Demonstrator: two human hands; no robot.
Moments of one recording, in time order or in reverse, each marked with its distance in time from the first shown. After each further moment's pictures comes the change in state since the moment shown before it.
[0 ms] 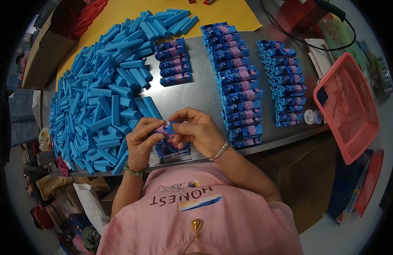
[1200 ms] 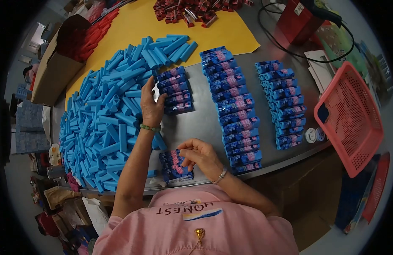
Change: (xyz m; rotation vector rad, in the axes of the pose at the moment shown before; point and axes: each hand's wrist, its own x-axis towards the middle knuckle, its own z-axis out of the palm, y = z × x) left_hand 0.171 -0.061 -0.003 0.693 0.372 0.359; right_hand 0.003 0.006 -0.014 -0.228 0.085 0.047
